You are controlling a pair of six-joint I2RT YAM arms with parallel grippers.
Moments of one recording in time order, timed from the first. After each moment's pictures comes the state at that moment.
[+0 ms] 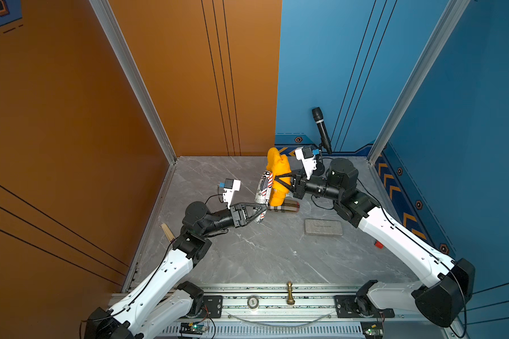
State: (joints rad) left arm -0.47 0.91 0.63 0.45 0.81 -1.15; right arm 0.60 1.30 1.23 0.01 -0.59 0.38
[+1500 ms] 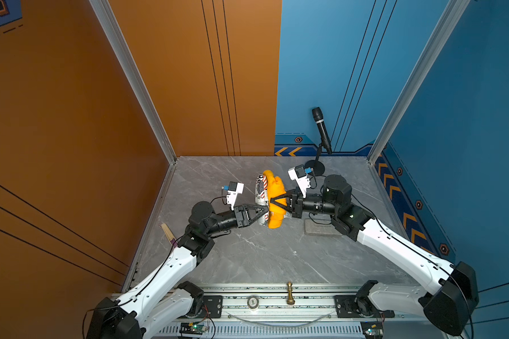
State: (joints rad) left arm -0.46 0.96 0.59 0.48 0.81 -1.16; right arm 0.68 1.23 0.99 0.08 -0.70 0.47
